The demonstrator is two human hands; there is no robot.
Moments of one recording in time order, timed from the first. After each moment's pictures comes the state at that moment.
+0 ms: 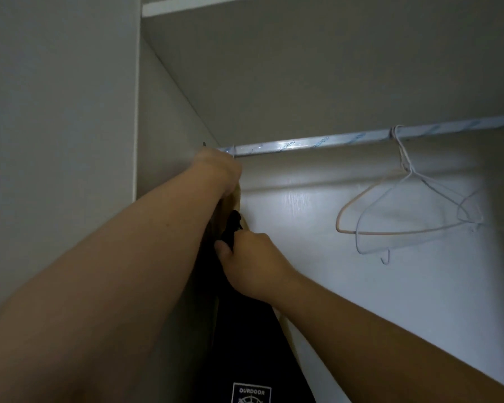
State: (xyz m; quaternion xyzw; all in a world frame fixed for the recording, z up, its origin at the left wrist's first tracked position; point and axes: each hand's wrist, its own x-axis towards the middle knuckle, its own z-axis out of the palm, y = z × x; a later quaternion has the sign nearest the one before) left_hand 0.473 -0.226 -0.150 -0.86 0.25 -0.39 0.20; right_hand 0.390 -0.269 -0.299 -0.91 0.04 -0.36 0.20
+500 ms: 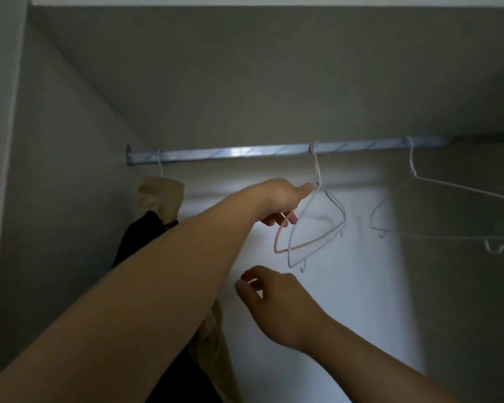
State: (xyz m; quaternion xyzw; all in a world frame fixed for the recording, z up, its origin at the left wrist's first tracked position) left_hand 0.346 -0.376 -0.195 -0.76 0.56 -0.01 -0.33; right_hand 0.284 -0.381 -0.361 -0.89 0.13 -0.39 0.19
